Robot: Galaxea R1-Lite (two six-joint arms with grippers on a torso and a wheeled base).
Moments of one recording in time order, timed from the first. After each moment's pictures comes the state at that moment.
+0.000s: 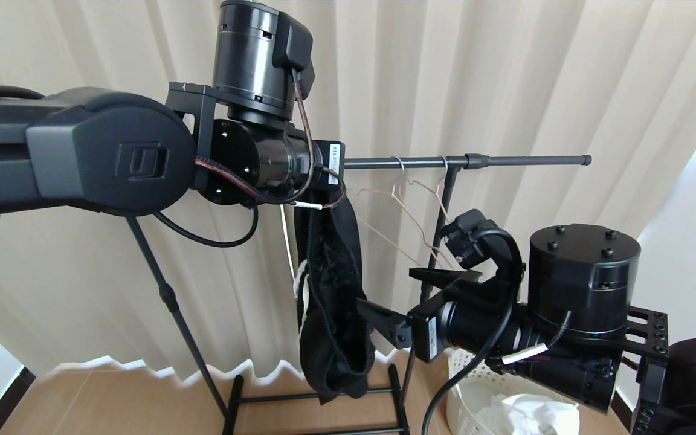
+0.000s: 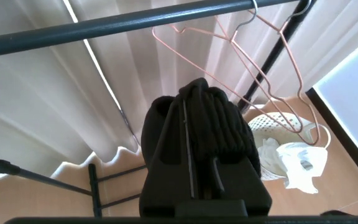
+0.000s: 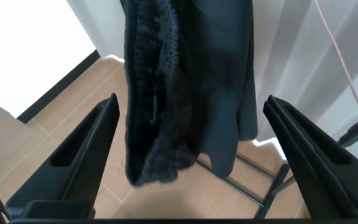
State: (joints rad) left arm -0.68 1.87 -1.65 0.14 0.42 -0.14; right arm 0.81 1.71 -0.71 -0.72 -0.07 0.18
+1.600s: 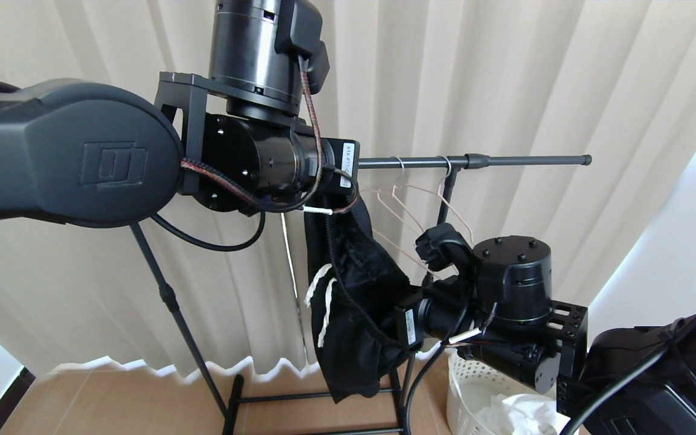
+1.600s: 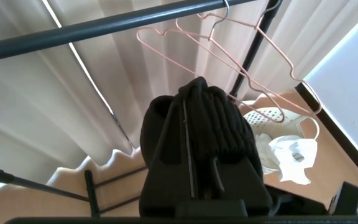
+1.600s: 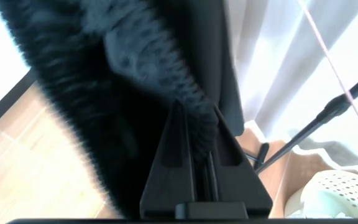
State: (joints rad) left arm -0.74 1.83 -1.63 0.14 0.43 -0.12; right arm 0.75 1.88 -0.76 -0.76 -0.15 0.19
